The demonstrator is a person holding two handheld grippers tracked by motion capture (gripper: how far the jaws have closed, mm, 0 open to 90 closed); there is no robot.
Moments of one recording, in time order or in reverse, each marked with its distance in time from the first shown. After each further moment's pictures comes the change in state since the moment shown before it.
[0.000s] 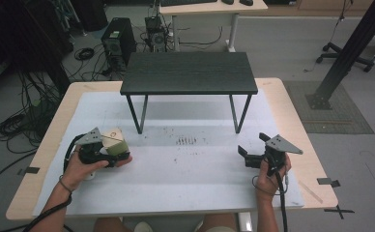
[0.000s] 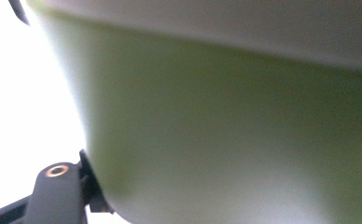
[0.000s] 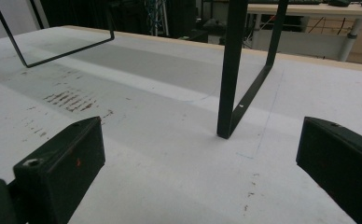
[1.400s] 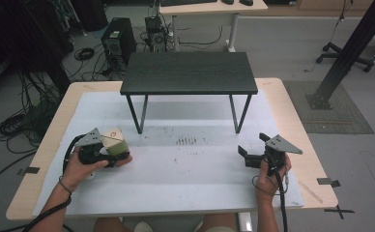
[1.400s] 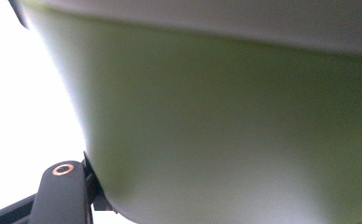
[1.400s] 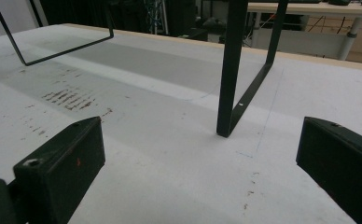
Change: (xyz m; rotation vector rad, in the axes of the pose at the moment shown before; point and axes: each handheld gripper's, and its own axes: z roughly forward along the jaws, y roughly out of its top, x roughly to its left) left arm -0.001 -0.001 0.000 -0.011 0.010 0.024; right arm 0.000 0.000 0.001 0.005 -0.002 -0.004
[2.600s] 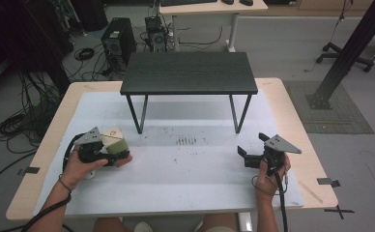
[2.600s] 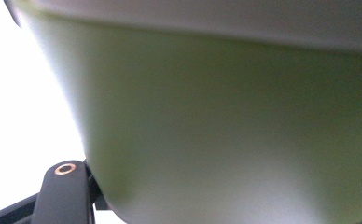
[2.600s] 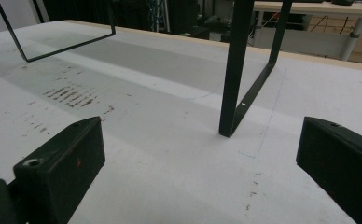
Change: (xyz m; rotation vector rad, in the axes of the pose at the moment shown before) left arm 0.005 0.001 0.001 -0.006 -0.025 -0.011; right arm 0.001 0.001 0.001 0.010 0.006 -0.012
